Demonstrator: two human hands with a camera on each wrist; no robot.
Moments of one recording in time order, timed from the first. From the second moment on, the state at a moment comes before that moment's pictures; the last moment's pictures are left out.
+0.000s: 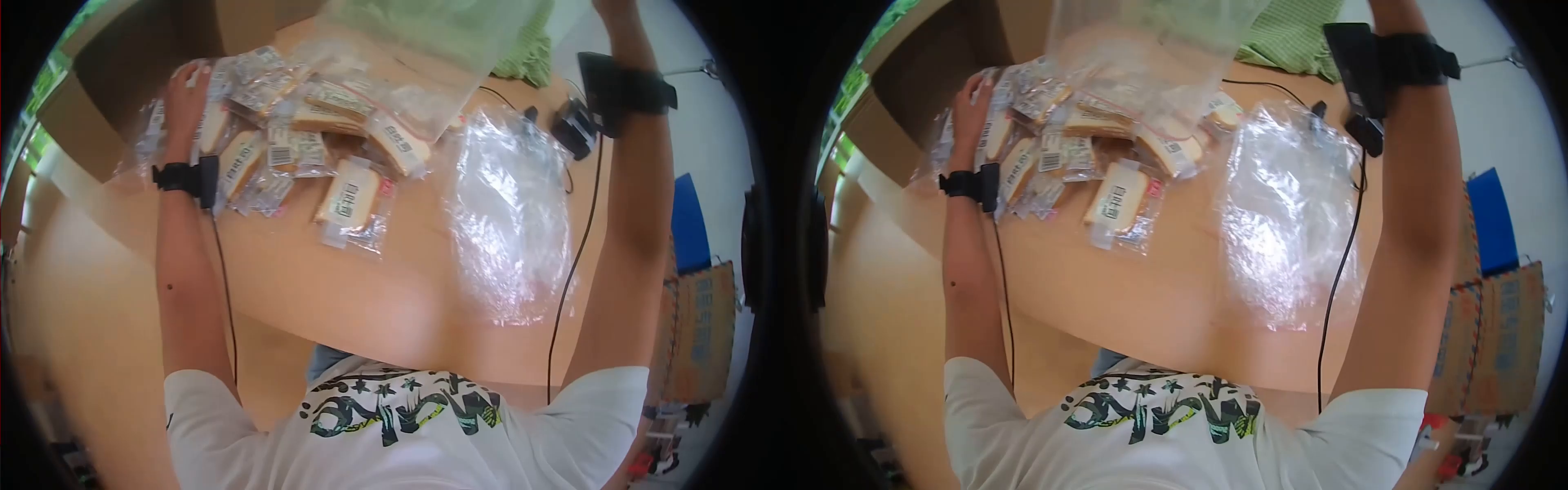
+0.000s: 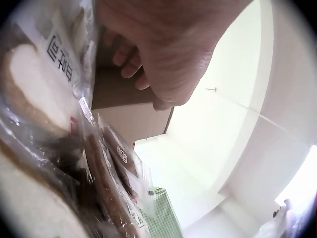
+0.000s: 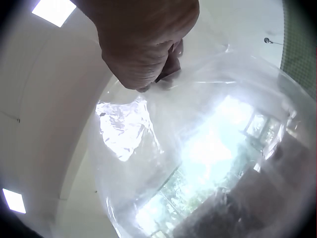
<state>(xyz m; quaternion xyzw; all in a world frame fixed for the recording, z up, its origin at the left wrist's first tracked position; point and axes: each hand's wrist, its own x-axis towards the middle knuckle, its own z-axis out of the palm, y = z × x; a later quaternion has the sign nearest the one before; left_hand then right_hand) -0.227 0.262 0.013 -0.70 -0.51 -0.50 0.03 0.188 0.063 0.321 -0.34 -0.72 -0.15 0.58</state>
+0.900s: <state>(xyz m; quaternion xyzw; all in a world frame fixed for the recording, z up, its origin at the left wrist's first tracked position) -0.216 0.223 0.001 -0.68 -0.65 -0.34 0.05 0.279 -0.062 0.059 -0.60 -0.78 0.01 0.15</state>
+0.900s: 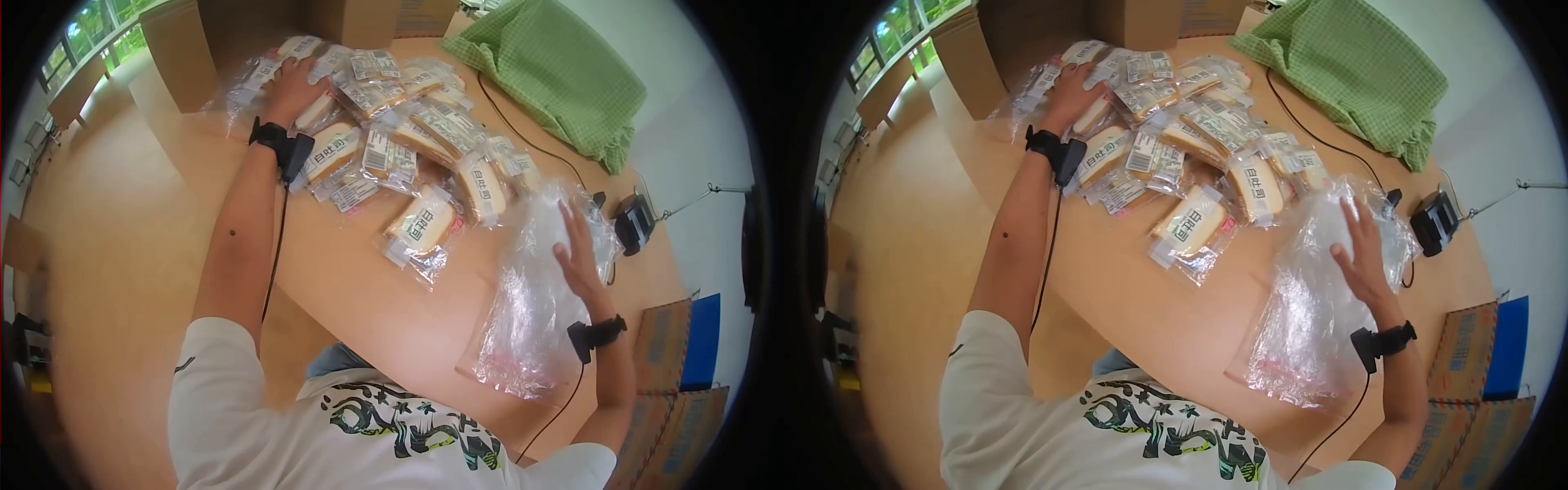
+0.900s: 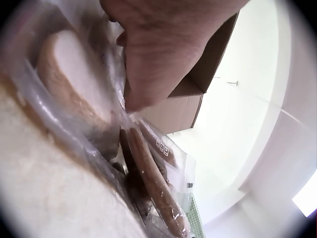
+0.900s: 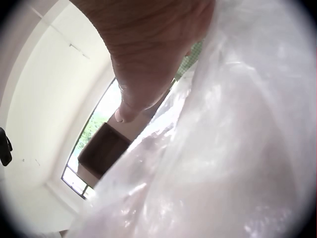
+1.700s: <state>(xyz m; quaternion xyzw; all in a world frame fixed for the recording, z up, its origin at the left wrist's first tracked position) -0.279 0.301 0.061 -0.63 -0.63 -0.45 0.00 0.286 -0.075 0.000 -0.62 -0.78 0.01 0.10</state>
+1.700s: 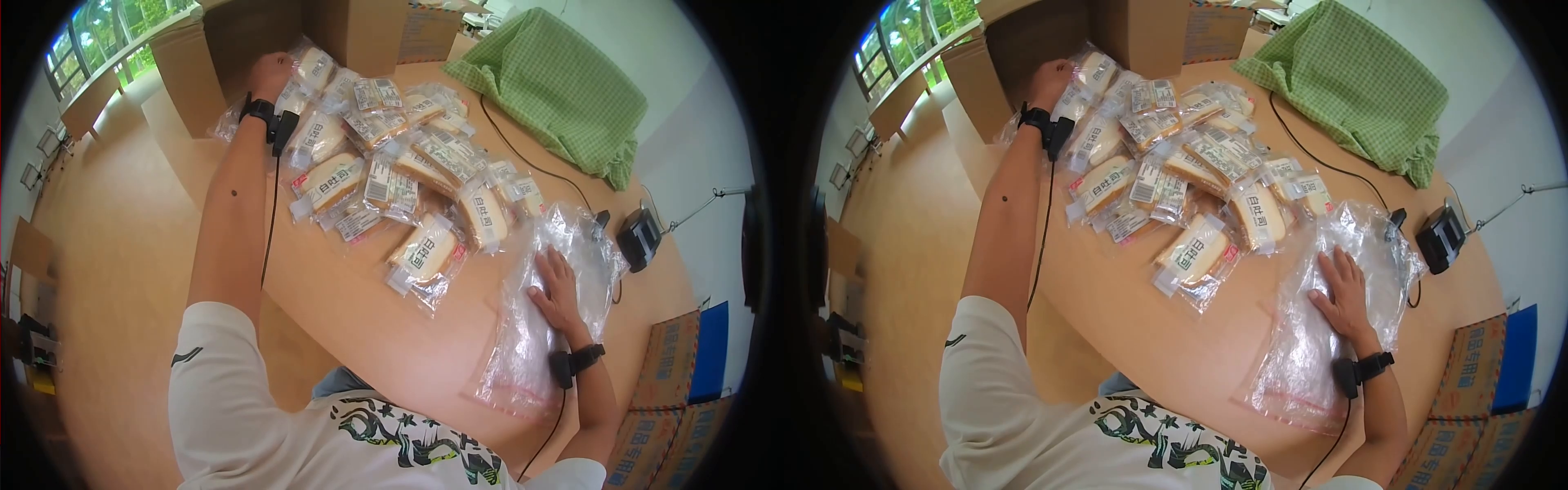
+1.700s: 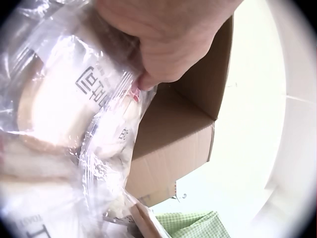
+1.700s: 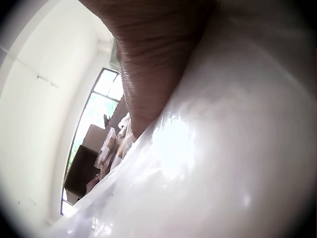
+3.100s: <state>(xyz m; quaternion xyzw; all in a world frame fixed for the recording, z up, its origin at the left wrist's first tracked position) -0.137 0.135 0.083 -0.75 -0.15 -0.60 0.22 0.151 0.055 0.162 -0.50 -0.82 0.03 0.28</state>
